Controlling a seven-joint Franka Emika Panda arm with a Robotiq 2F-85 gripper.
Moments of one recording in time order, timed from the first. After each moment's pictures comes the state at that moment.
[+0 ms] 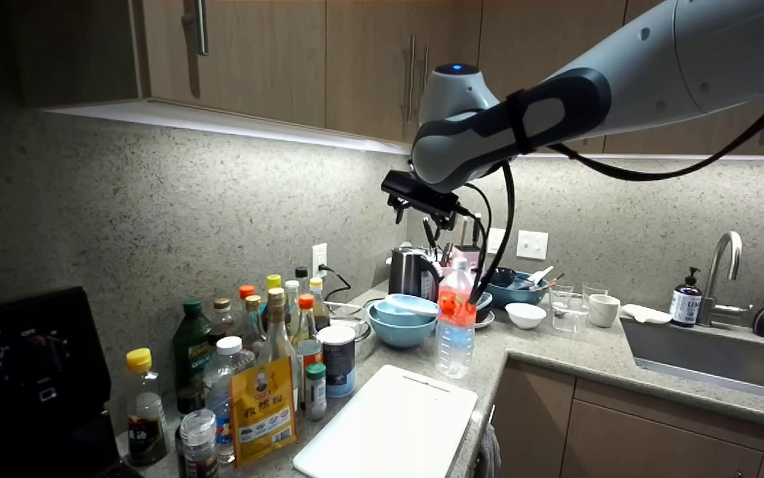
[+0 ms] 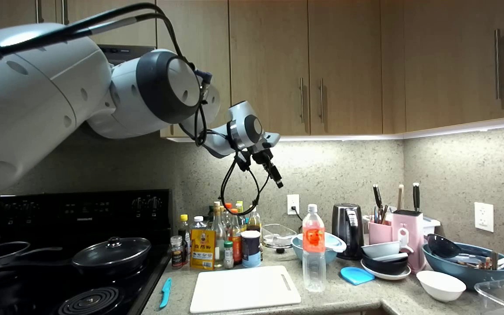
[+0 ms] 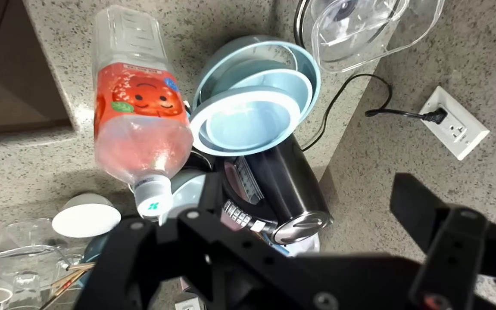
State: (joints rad) arm 0.14 0.78 -0.20 -1.04 -0.17 2.36 1.15
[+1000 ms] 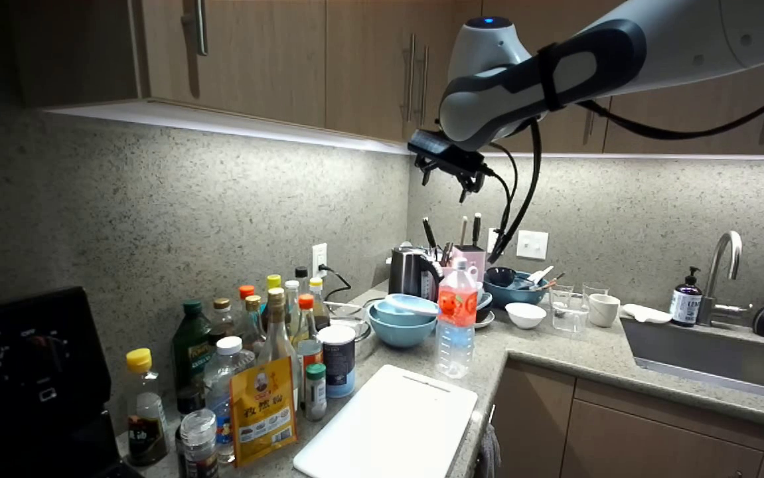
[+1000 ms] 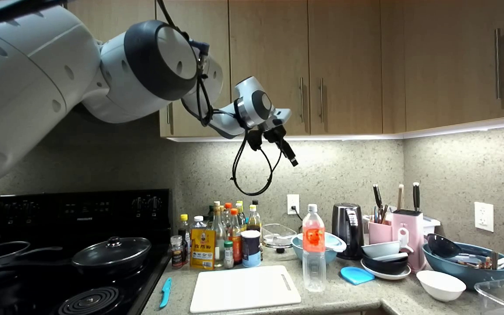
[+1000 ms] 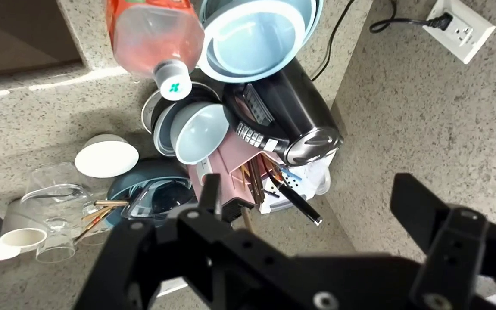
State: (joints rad) arm 0.13 0.68 -0.29 -1.05 -0.17 2.34 1.17
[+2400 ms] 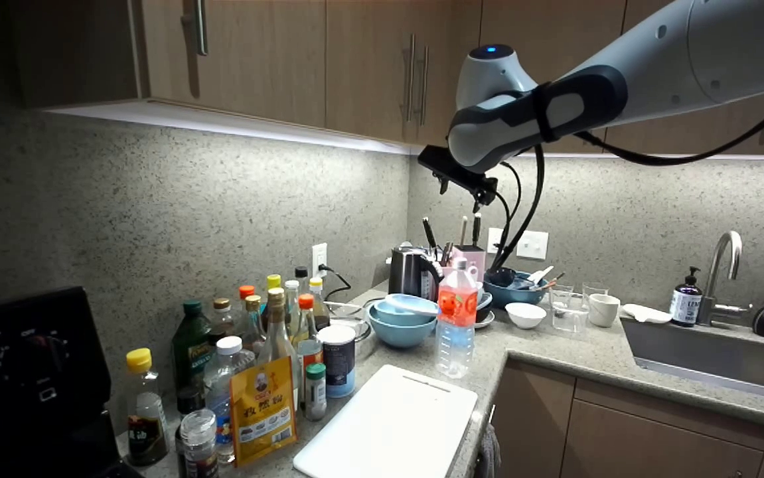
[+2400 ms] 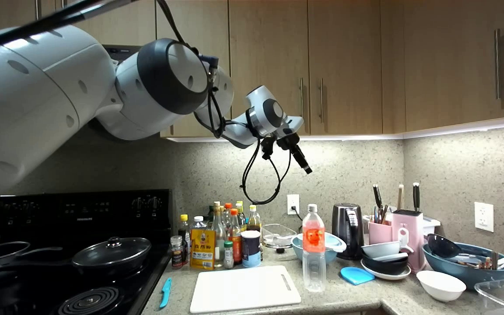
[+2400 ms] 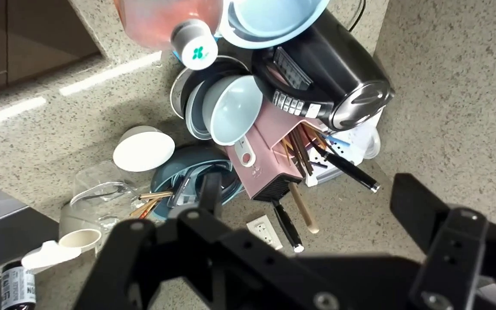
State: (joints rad) arm 0.10 0.78 -0.36 -0.97 -0.17 2.34 1.34
